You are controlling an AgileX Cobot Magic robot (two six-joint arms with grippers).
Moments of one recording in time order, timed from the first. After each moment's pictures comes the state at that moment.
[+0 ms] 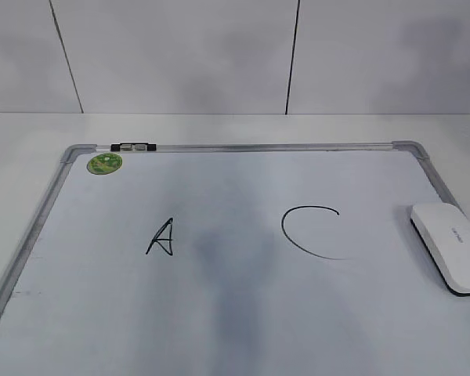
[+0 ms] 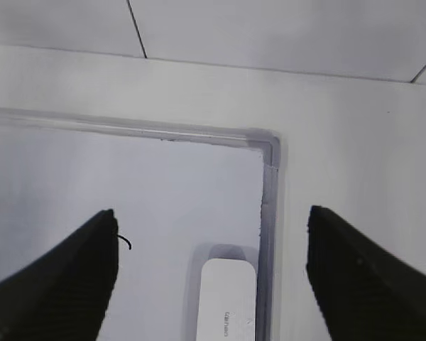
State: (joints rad) left arm -0.05 1.29 -1.37 -0.12 0.97 0.15; right arm 0.06 1.37 -1.55 0.04 1.08 -0.08
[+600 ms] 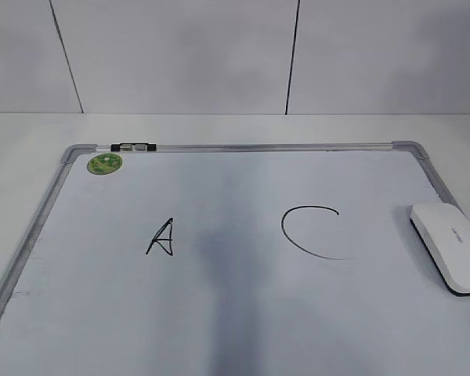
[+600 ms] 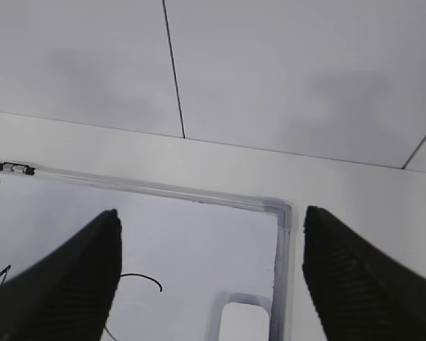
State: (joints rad) left arm -0.05 1.05 -1.37 -0.12 0.89 0.14; right arm 0.06 1.14 -1.58 0.12 1.07 -0.15
